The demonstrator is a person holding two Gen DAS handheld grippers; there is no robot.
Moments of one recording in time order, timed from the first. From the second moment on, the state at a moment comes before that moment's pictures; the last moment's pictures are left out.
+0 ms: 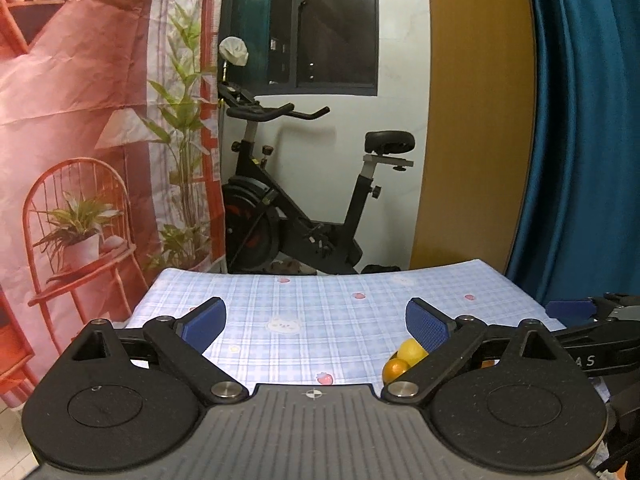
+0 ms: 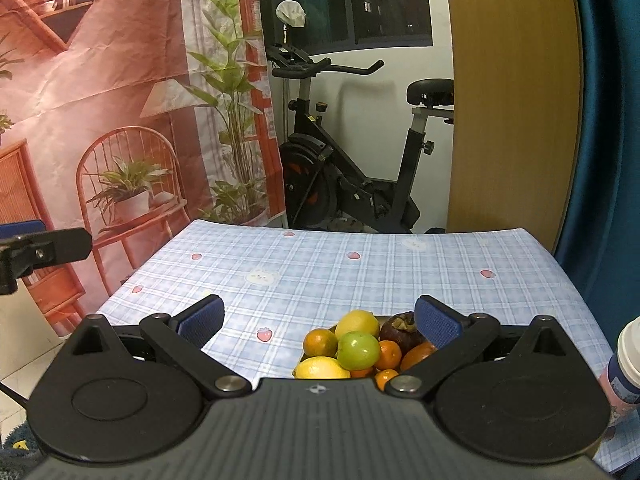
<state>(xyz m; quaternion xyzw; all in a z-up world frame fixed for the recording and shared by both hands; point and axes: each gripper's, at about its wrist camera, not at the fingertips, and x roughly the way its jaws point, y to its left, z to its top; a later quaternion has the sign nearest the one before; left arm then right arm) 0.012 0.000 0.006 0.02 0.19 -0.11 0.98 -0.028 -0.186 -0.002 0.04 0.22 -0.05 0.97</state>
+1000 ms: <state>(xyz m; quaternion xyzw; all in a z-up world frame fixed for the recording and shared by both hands) 0.005 0.005 0.006 0.01 0.19 -0.08 0.98 -0.028 -0.185 -0.004 0.04 0.23 -0.05 0.97</state>
